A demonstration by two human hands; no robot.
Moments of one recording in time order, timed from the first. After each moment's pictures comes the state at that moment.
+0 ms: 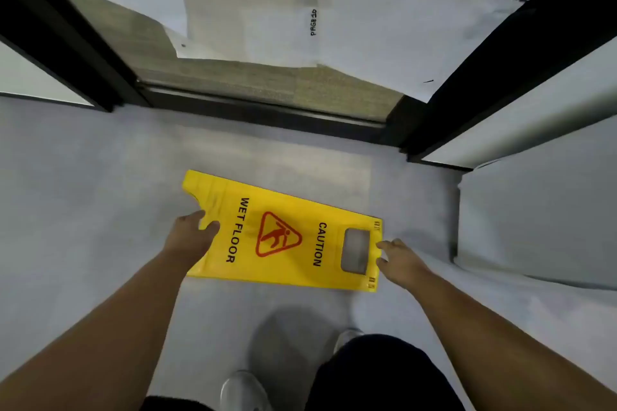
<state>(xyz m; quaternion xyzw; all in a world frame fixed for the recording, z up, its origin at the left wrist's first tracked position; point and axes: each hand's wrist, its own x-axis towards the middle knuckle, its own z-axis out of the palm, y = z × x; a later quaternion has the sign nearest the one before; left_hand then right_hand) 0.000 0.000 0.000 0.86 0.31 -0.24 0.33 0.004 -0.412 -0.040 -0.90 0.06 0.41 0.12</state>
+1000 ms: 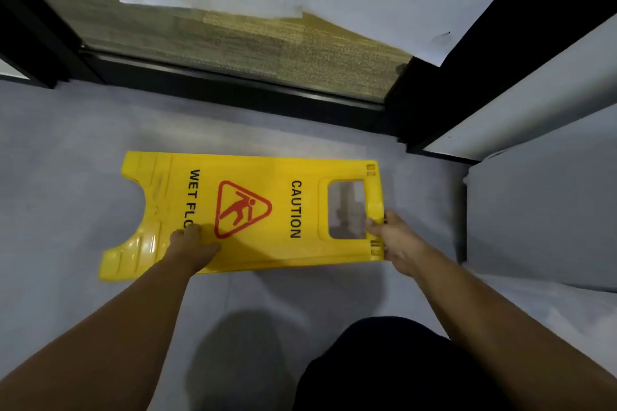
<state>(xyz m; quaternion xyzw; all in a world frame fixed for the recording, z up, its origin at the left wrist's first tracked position) -0.010 -0.038 -0.117 0.83 0.34 -0.35 0.27 0.039 -0.405 -0.073 -0.71 0.32 0.33 0.53</state>
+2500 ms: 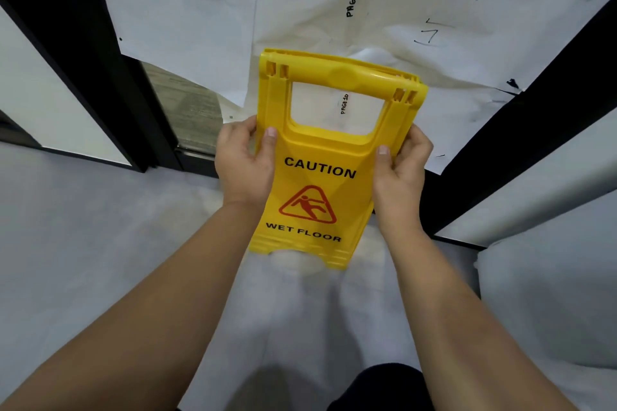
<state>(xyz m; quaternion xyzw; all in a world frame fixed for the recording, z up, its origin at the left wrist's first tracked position) 0.110 -0.047 0.156 0.79 0.14 0.30 0.51 0.122 -0.246 0.165 -0.77 0.01 -0.18 0.61</state>
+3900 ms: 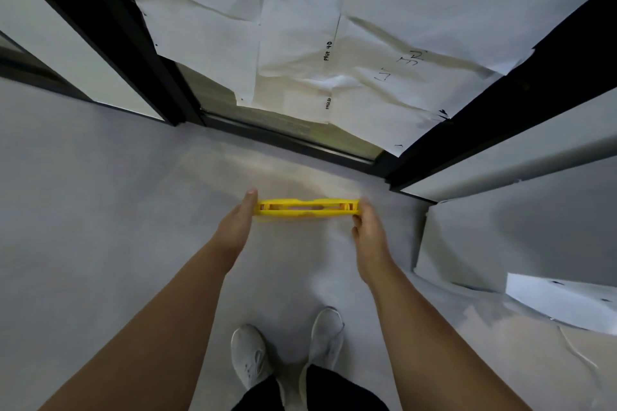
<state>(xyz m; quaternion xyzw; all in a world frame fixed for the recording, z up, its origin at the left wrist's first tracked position) -0.022 -0.066 0.330 0.65 0.41 -0.23 0.60 0.018 -0.288 0.306 -0.66 0.33 0.23 0.64</state>
